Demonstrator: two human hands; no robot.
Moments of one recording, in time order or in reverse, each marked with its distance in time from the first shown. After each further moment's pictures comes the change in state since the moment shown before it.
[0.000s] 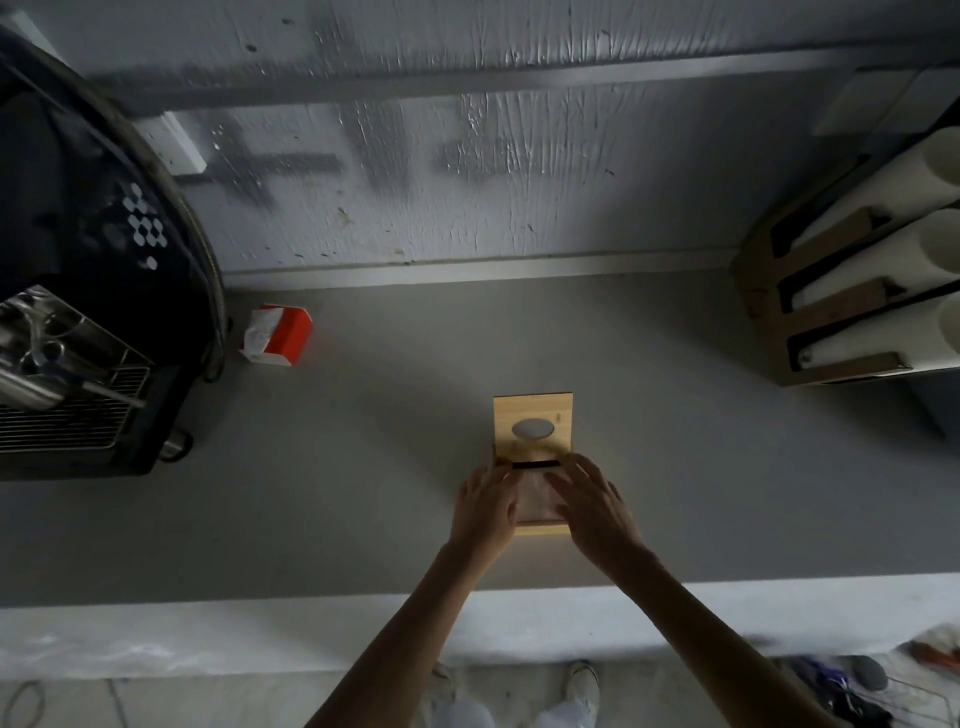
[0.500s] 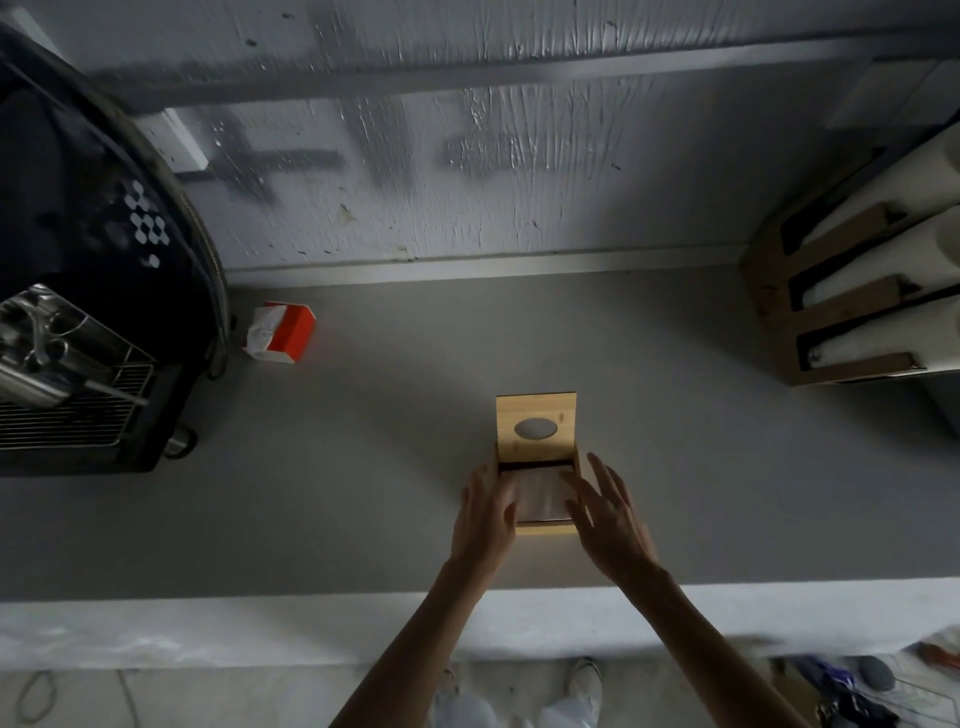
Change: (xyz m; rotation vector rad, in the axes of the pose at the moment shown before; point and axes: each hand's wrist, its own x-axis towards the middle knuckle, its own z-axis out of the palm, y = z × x) left_hand -0.013 -0.003 0.015 -0.171 0.038 -0.165; right_hand -0.014 0.008 0.008 0.109 0.056 0.161
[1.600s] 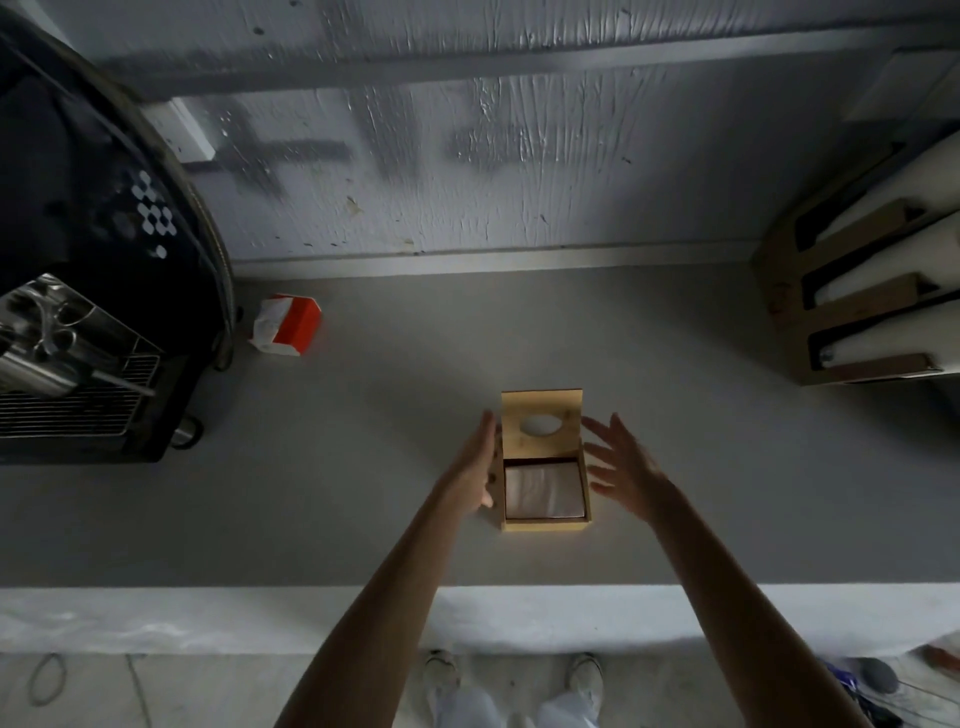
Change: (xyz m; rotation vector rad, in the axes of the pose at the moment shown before) left_hand 0.073 0.026 -0.059 -1.043 -0.356 -0.916; right_hand 0.067 0.005 -0.042 1.242 -0.379 0.741
